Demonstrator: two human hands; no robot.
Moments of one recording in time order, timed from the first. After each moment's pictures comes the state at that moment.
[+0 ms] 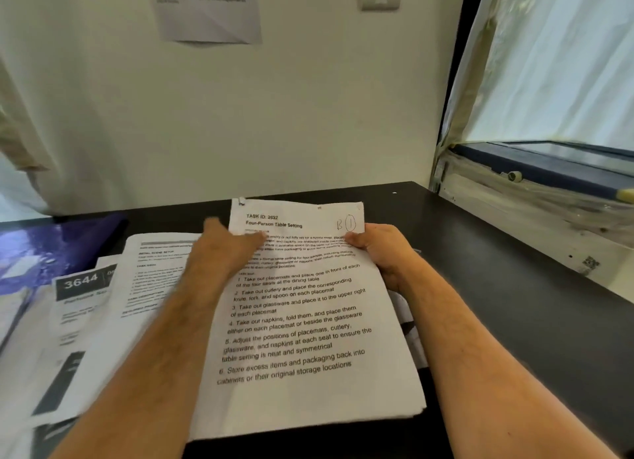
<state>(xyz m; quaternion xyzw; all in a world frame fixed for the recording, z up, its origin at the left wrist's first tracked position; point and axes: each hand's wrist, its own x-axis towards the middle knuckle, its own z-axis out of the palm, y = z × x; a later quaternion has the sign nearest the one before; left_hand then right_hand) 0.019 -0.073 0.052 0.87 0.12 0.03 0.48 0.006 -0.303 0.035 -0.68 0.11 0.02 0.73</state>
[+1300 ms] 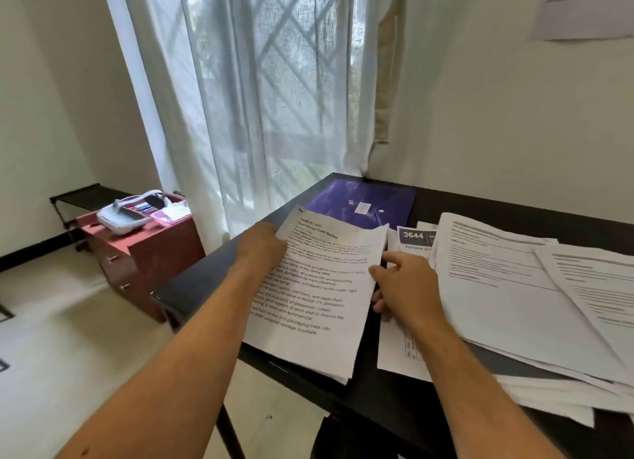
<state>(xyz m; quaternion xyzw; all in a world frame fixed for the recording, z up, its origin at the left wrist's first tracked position) -0.123 0.314 0.019 0.88 0.34 0.15 0.30 -0.086 0.083 0.003 -0.83 -0.14 0.02 0.53</state>
